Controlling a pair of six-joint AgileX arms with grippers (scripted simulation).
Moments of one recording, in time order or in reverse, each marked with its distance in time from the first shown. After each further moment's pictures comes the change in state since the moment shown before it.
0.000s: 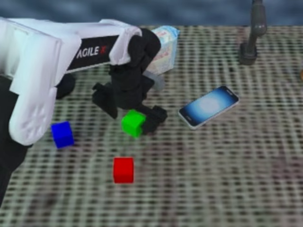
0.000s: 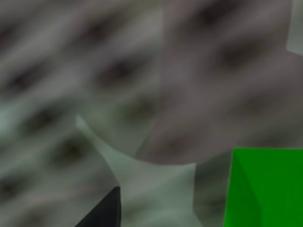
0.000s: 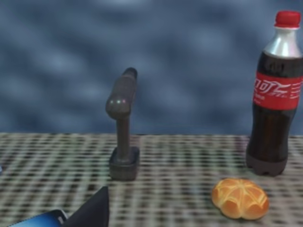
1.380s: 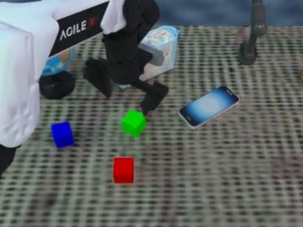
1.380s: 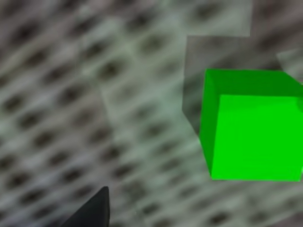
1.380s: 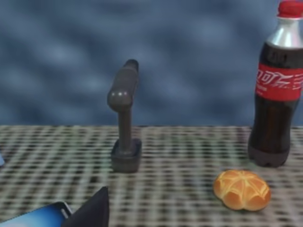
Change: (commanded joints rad) left arm 0.004 -0.108 0.150 -0.247 -0.001 -0.003; right arm 0.008 0.023 0.019 -0.018 0.007 0.006
